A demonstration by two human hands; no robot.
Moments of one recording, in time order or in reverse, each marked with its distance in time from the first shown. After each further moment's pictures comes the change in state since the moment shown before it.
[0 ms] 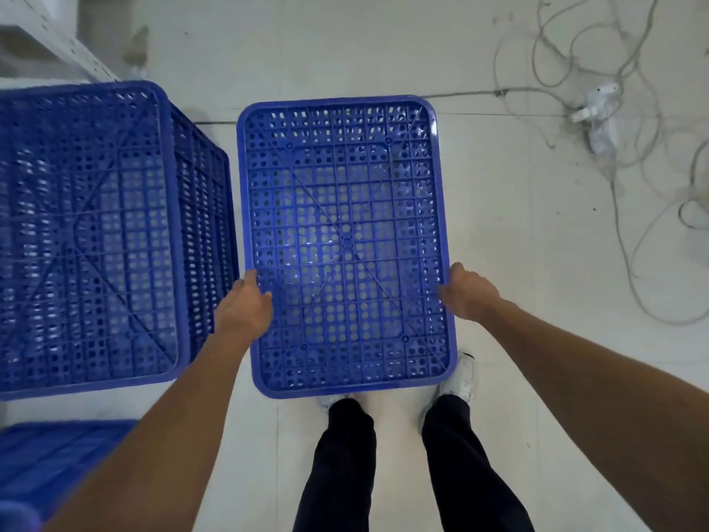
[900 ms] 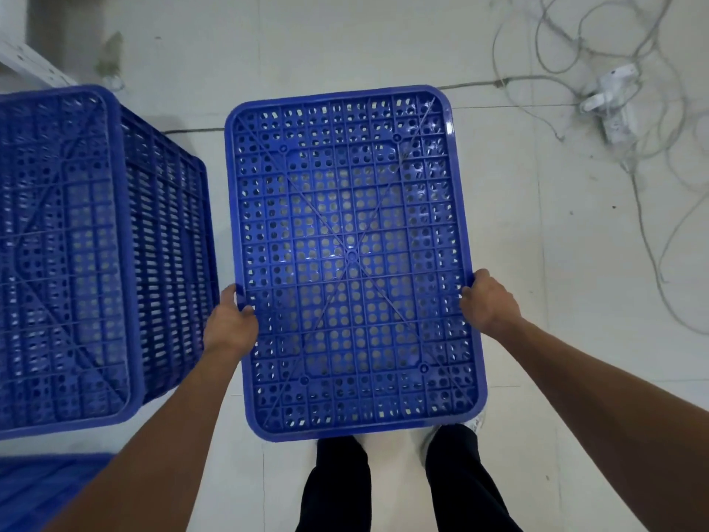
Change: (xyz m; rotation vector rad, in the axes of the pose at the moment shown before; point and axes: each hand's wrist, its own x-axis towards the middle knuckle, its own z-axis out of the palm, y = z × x) left_hand 0.040 0.032 0.050 -0.368 0.075 -0.178; right_hand 0.062 0.053 0.014 0.256 0.119 0.078
